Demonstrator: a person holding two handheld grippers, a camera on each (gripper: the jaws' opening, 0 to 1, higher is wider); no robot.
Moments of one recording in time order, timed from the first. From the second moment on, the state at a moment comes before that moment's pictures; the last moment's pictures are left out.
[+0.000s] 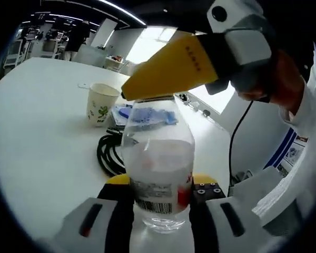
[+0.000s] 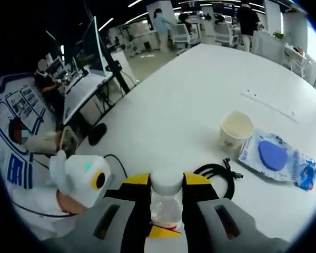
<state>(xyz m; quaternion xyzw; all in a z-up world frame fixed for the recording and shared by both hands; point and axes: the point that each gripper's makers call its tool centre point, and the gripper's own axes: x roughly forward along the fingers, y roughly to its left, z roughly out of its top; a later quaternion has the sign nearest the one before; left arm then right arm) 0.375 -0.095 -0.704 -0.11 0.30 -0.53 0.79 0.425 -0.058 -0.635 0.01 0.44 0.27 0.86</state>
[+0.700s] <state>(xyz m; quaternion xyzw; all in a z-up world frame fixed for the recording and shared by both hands) 0.433 -0.077 -0.660 -0.02 0.24 -0.55 0.80 0.466 -0.044 -0.579 0.02 0.34 0.30 0.89</state>
